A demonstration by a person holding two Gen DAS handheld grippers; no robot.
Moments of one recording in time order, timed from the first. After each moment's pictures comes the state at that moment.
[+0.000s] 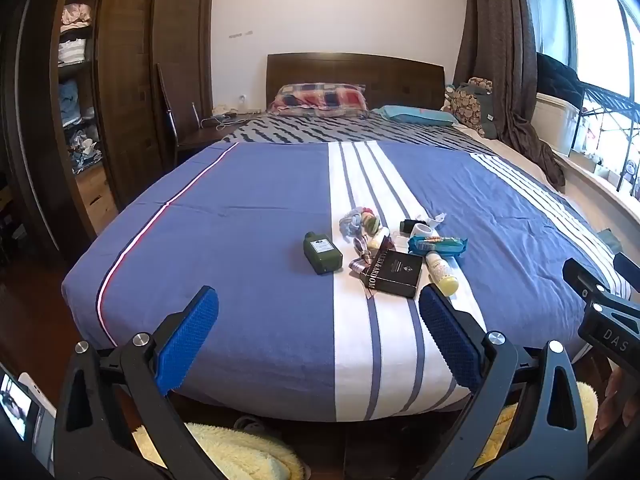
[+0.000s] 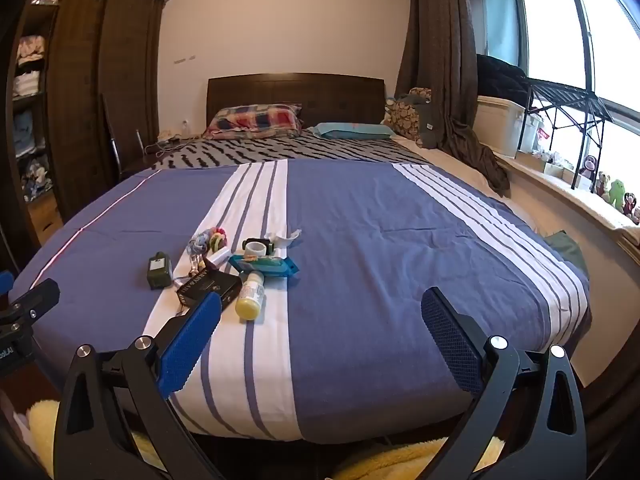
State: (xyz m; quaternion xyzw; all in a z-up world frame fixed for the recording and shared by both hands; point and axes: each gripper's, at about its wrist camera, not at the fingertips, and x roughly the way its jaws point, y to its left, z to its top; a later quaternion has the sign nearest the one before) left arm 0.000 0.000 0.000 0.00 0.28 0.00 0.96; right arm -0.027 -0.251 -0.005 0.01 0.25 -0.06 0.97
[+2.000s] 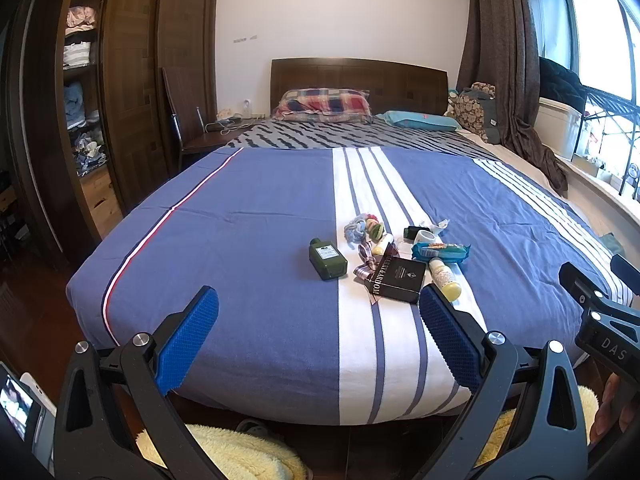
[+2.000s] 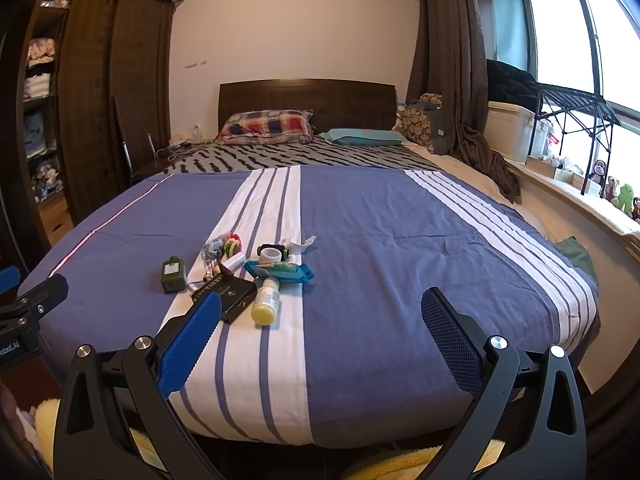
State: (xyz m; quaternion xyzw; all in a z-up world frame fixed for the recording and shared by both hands) left arm -0.002 0.002 0.005 0.00 0.27 0.01 0.96; right arm -0.024 -0.240 -0.005 0.00 0.24 -0.04 0.97
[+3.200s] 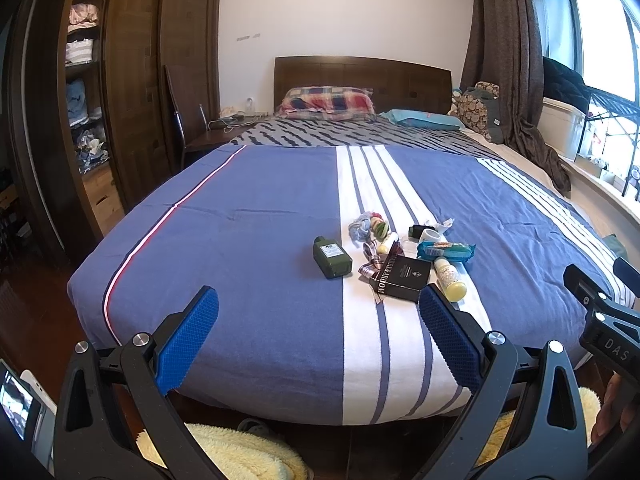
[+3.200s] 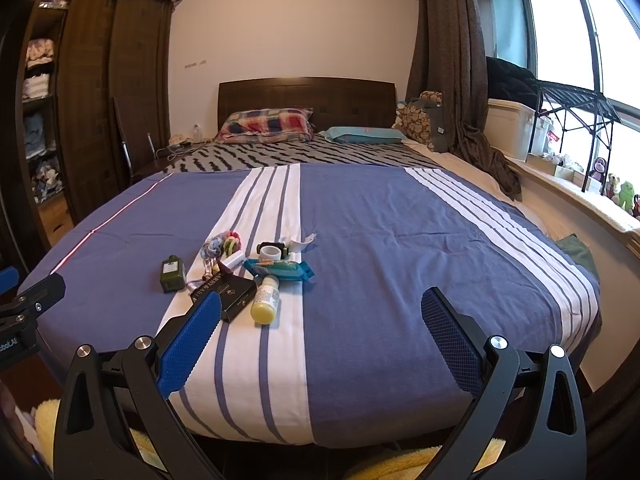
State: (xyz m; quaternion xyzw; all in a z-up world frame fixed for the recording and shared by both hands) left arm 0.004 0.004 0.001 0.00 0.28 0.01 0.96; right arm -0.022 -0.239 -0.007 0.01 0.24 -0.04 0.97
